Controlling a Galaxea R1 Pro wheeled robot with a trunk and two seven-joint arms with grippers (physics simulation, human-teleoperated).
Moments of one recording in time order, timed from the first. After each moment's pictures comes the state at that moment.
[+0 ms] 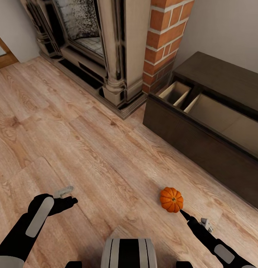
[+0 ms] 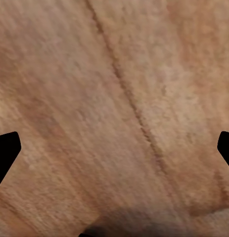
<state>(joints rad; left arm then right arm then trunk) -0.45 0.22 -0.02 -1.25 0.78 0.95 0.48 -0.54 -0.27 0.29 -0.20 -1.26 0.07 0.68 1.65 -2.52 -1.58</state>
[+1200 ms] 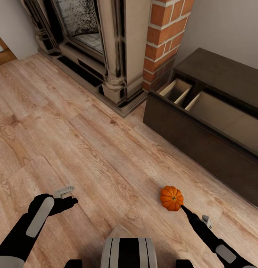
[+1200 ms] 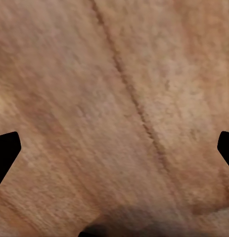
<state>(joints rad) -0.45 0.22 -0.02 -1.25 0.78 0.95 0.48 -0.54 -0.27 0.24 -0.19 -1.26 0.03 0.84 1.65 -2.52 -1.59</state>
